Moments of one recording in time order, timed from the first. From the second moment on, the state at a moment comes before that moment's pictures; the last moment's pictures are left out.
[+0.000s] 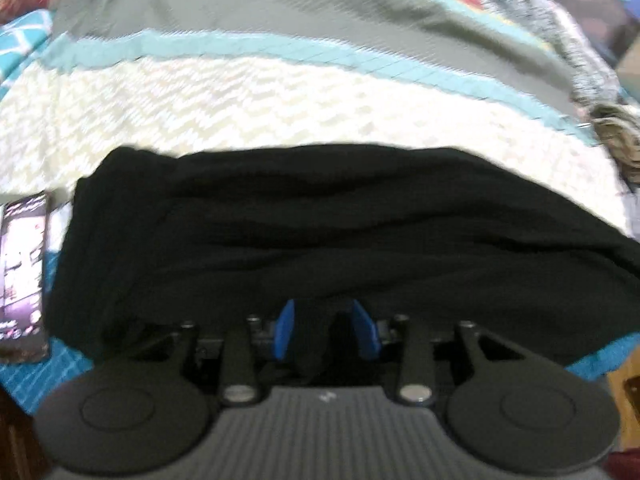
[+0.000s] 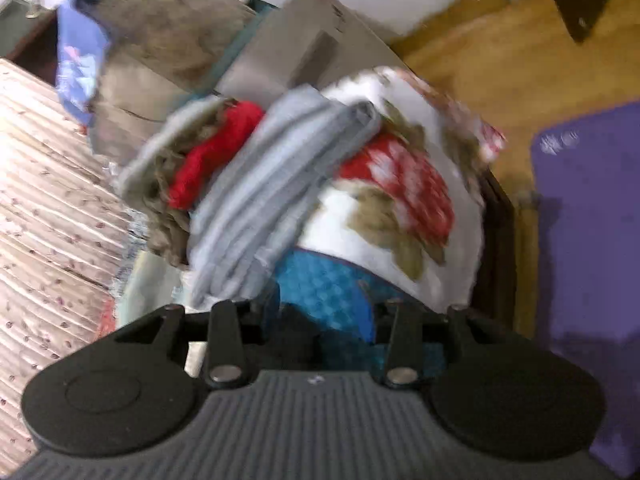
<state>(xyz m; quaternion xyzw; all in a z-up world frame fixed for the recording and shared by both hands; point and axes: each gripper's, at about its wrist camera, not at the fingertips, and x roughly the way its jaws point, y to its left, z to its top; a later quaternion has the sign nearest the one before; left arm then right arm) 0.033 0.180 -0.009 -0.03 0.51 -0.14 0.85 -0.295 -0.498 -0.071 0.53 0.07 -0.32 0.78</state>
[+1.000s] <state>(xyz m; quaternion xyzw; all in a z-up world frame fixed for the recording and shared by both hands) 0.046 0.161 -0.012 -0.10 0.50 -0.16 0.84 -0.283 -0.479 -0.082 0.50 0.10 -0.23 0.83</state>
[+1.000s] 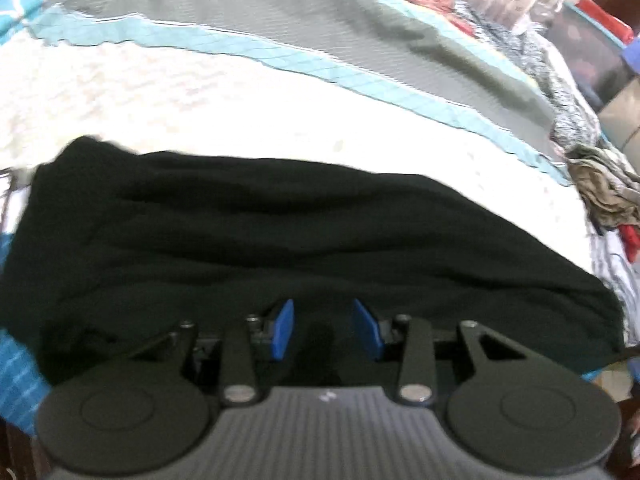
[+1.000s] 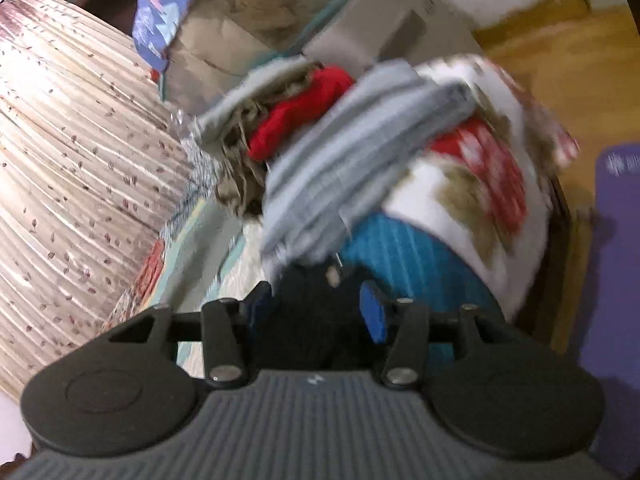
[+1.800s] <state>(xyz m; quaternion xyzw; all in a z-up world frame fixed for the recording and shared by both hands) 0.052 0.119 -0.025 -0.09 0.54 -0.17 0.82 -0.219 -0.485 -0.104 0.45 0.11 -0.23 0.86</state>
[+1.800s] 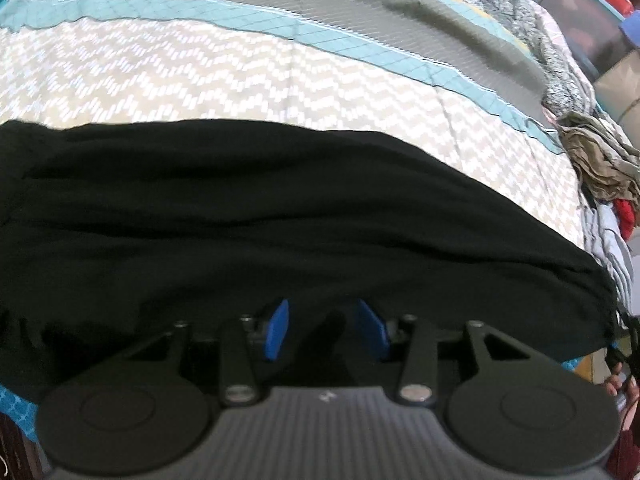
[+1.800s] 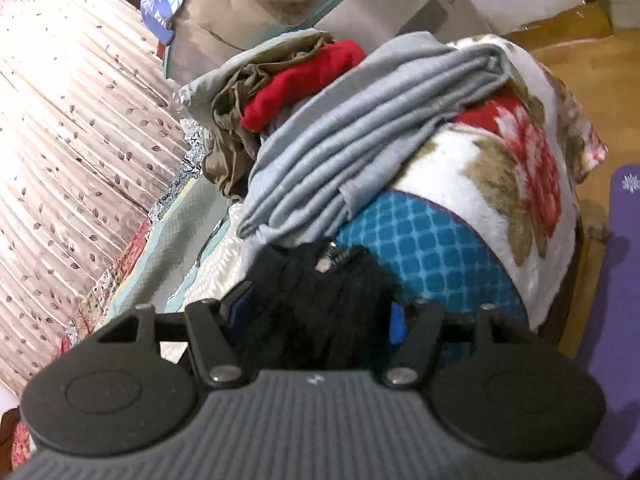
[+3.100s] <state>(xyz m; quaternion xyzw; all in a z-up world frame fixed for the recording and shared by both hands) 0.010 0.213 -0.036 -0.21 0.47 -0.21 0.83 -0.064 -0.217 -0.078 0.23 0.39 0.11 0.88</state>
